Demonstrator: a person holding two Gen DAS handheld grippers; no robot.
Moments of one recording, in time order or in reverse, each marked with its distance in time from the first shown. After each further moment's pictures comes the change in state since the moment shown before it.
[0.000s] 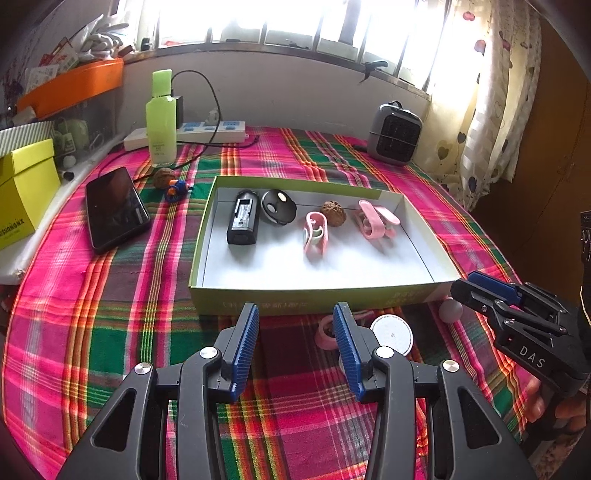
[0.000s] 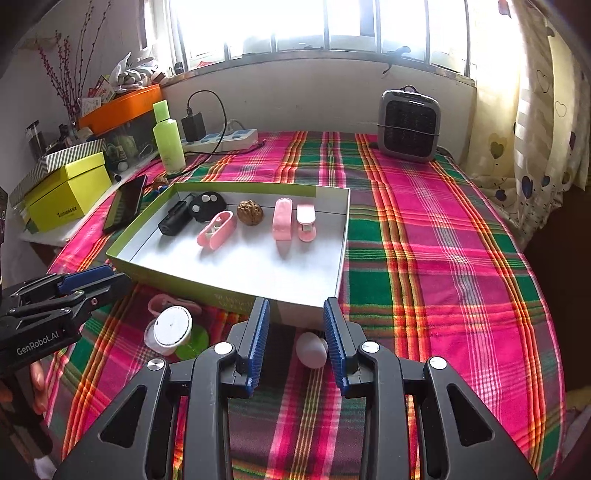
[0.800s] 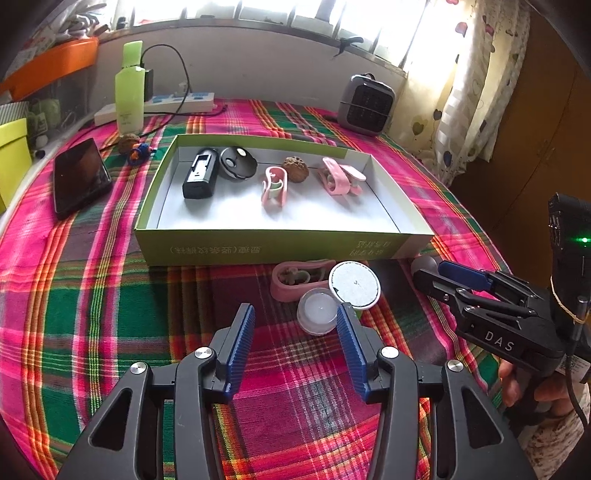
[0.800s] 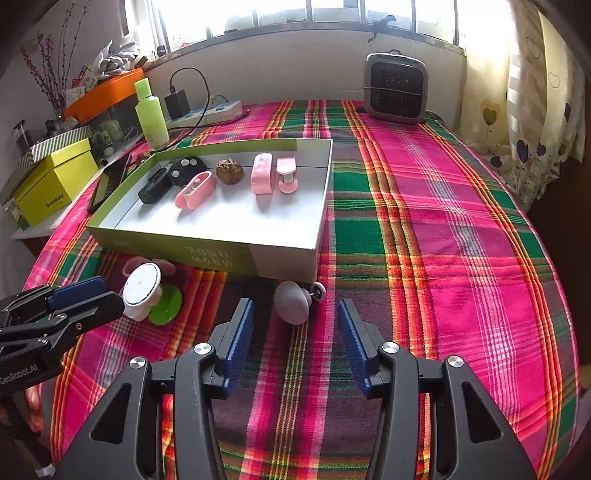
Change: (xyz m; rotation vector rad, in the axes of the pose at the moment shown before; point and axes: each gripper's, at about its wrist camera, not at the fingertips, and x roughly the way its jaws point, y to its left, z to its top) left arm 0.011 -0.017 -0.024 0.019 0.077 -0.108; right arm 0.019 -0.013 -0.023 0.046 0.090 -0.019
